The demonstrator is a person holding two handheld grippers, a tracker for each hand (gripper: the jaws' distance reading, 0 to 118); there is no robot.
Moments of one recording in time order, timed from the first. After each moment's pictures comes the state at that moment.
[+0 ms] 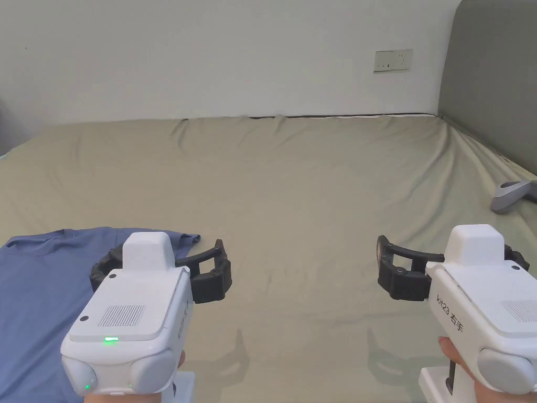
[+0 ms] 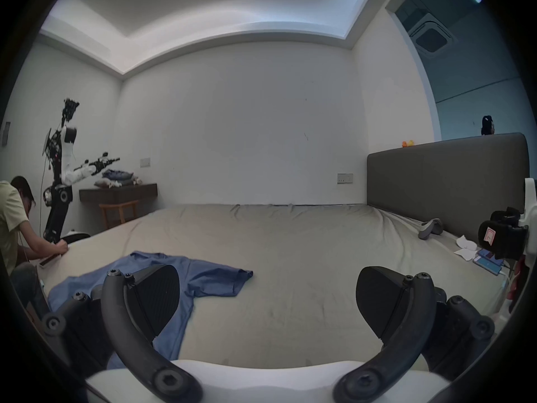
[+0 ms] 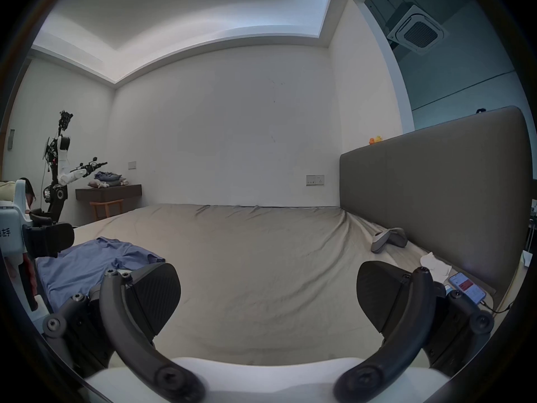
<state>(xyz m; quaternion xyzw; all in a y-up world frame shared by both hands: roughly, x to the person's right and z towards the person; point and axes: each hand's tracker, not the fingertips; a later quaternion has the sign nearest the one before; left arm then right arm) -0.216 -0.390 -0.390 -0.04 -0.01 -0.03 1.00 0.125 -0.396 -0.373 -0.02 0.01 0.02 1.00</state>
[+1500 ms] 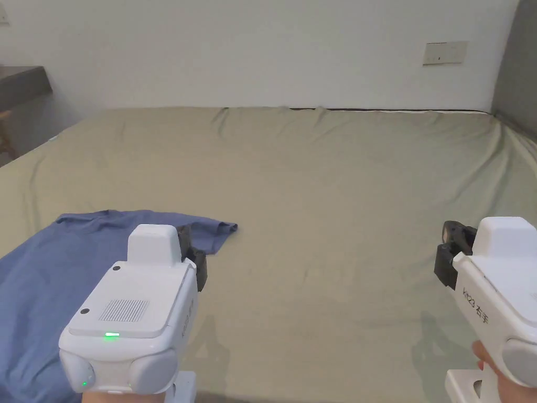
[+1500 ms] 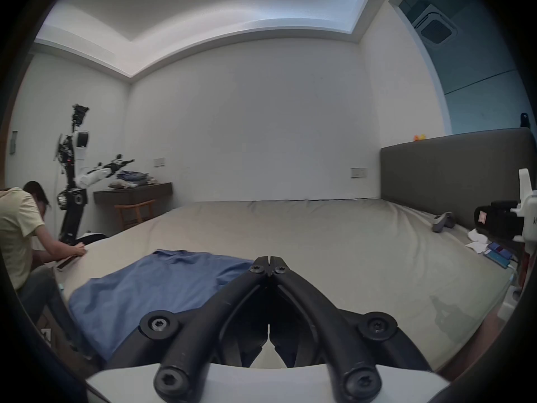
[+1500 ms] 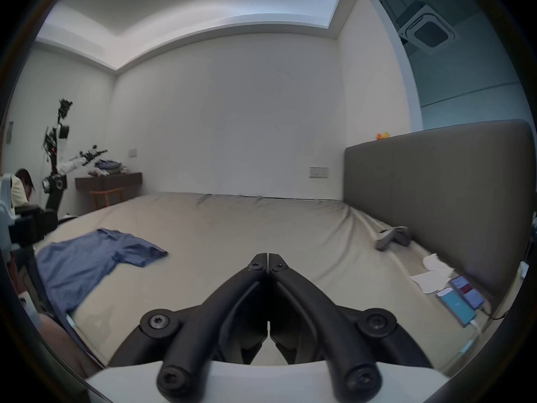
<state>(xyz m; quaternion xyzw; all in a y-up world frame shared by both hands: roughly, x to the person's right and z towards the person) -0.257 -0.386 -0.365 -0.06 0.04 -0.04 1.00 0.091 -0.380 -0.394 -0.05 0.03 0.02 1.00</state>
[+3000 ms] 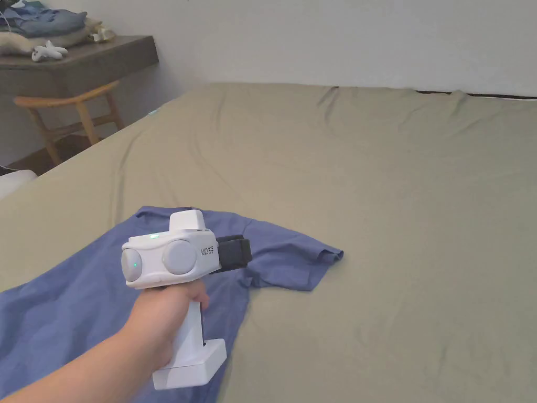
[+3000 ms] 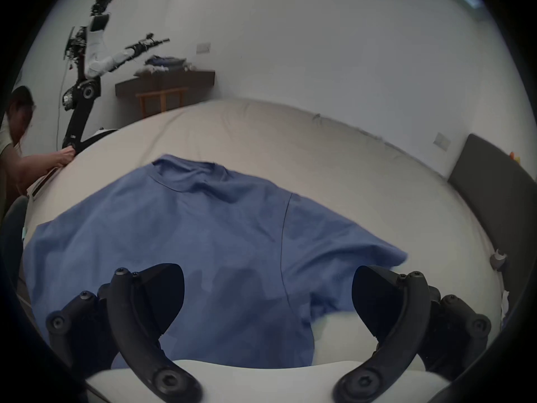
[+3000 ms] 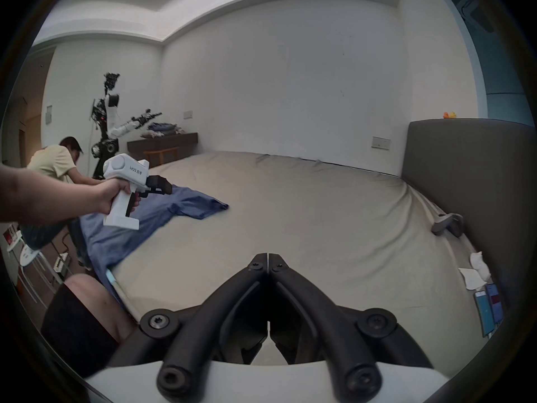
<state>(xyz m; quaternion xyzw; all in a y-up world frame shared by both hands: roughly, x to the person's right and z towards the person) -0.439 -0.487 -0.669 -0.33 0.13 0.10 0.93 0.060 -0.400 -0.394 -0.17 0.16 0.06 0.97</state>
